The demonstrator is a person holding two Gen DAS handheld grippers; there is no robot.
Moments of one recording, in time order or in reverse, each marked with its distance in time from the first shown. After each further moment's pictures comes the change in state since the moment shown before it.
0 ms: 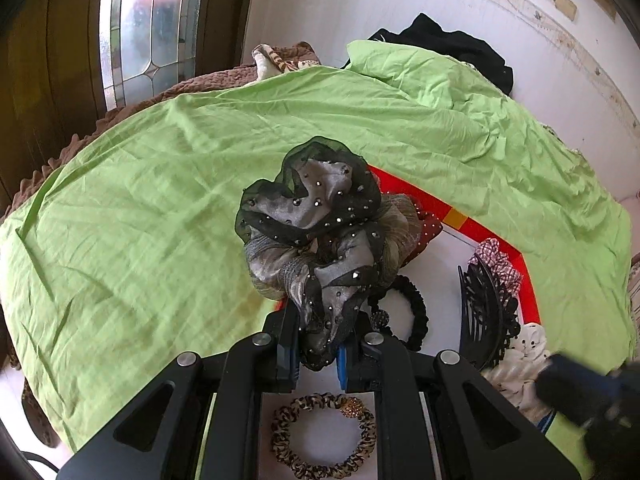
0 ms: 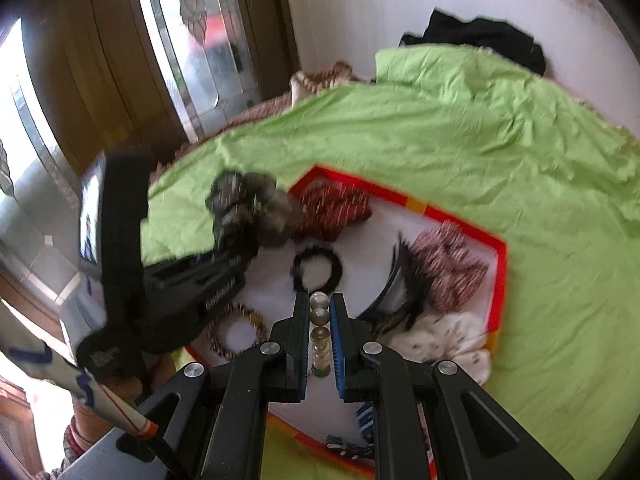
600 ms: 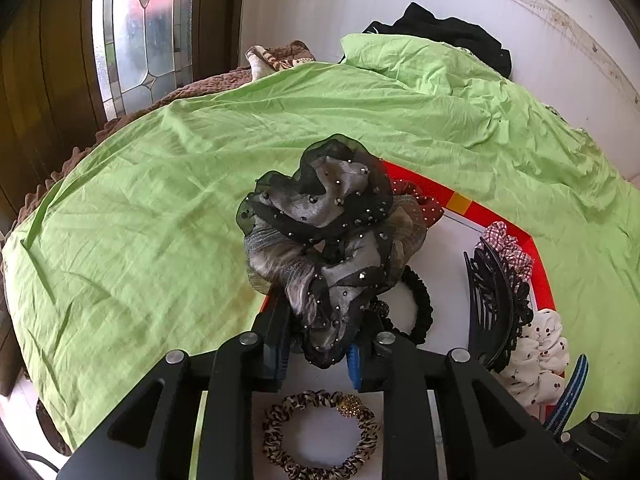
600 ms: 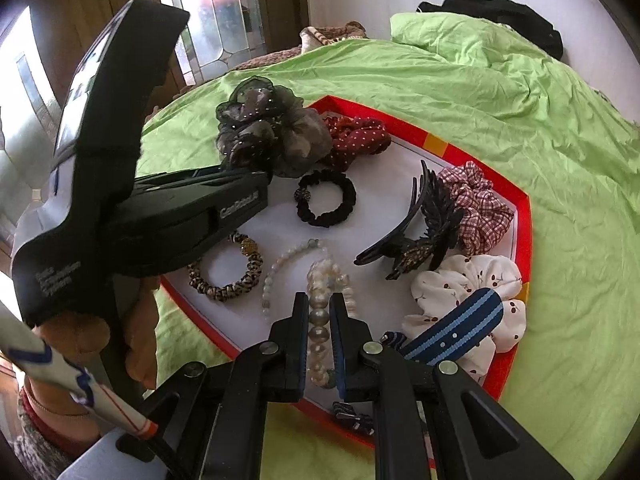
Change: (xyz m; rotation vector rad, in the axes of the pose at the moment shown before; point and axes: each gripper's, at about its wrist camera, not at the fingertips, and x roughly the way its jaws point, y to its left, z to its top) left arm 0.007 -0.013 -0.005 0.053 -0.001 0.041; right arm 0.022 0.013 -0.038 -0.081 0.075 -0.037
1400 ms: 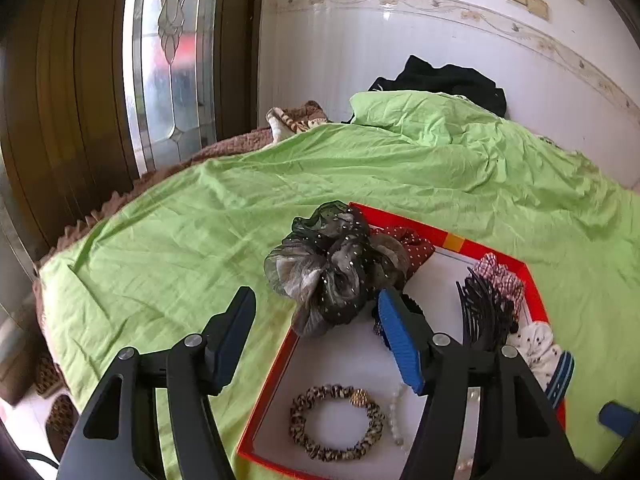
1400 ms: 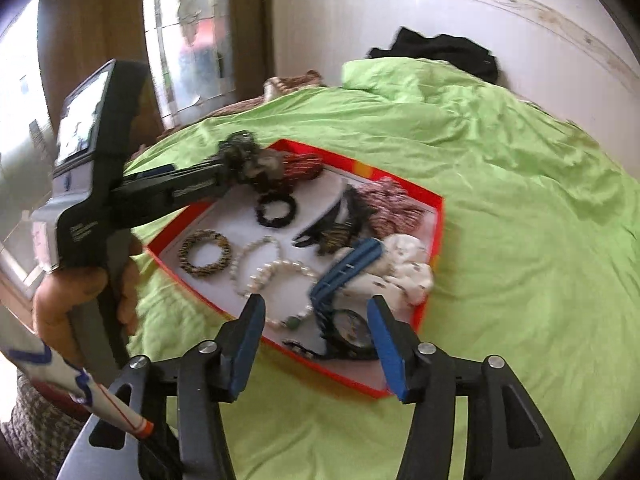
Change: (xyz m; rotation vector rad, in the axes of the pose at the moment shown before) left arm -0.058 -0.004 -0.016 0.039 -0.219 0.088; right arm -0.077 -0.024 -0.055 0.093 -0.180 -0.145
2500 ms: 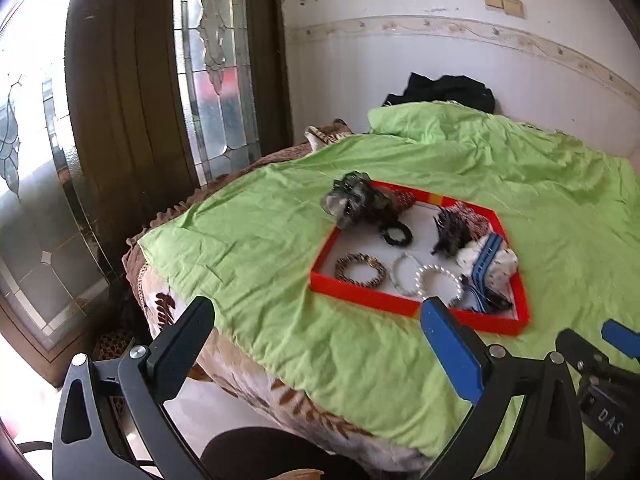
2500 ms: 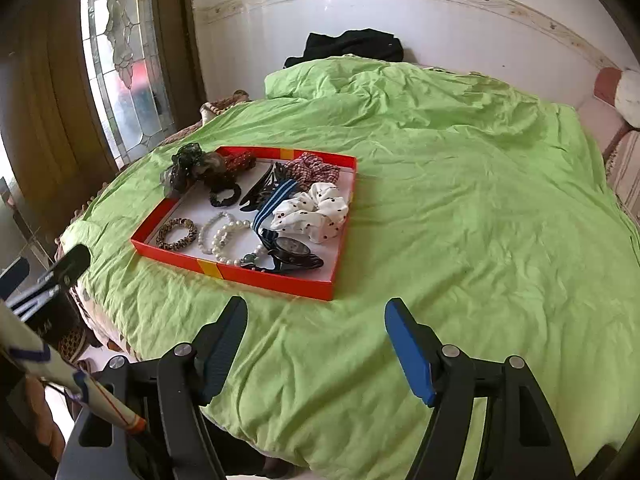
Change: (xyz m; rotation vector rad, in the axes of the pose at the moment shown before) left arm -0.178 -0.009 -0.090 0.050 -0.051 0.129; right arm -0.075 -0.012 -0.068 0.219 -0.053 -0.140
